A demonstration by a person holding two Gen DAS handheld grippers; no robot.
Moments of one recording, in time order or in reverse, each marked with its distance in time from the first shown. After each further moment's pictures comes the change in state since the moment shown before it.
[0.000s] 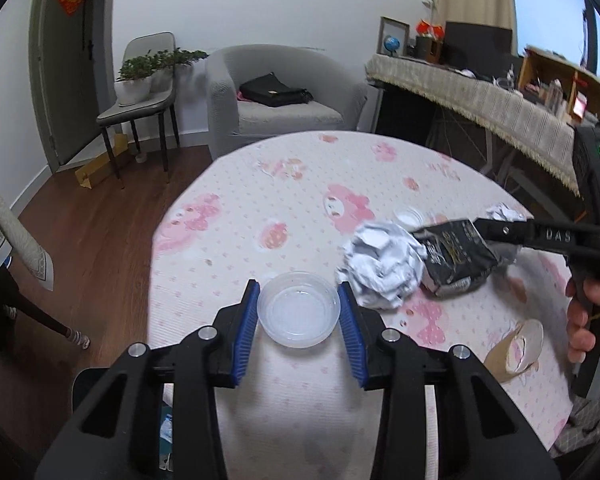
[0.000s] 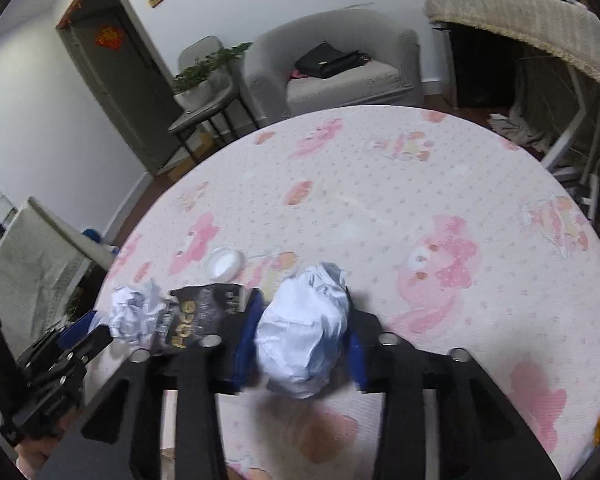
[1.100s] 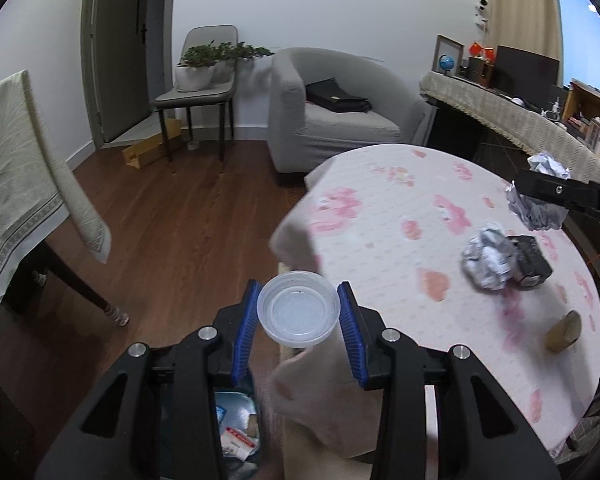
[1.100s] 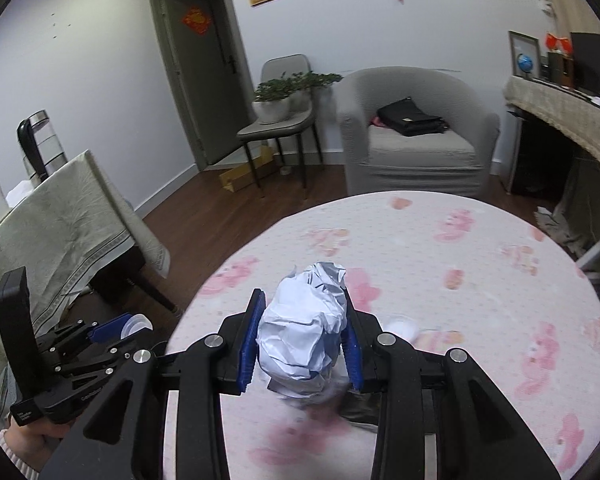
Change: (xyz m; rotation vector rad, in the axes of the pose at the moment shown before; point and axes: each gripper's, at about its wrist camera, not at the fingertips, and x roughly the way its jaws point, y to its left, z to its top) left arm -0.040 0.097 -0.020 -0.108 -0.009 0.130; right arm -0.010 0.148 0.012 -0.279 -0.102 0.119
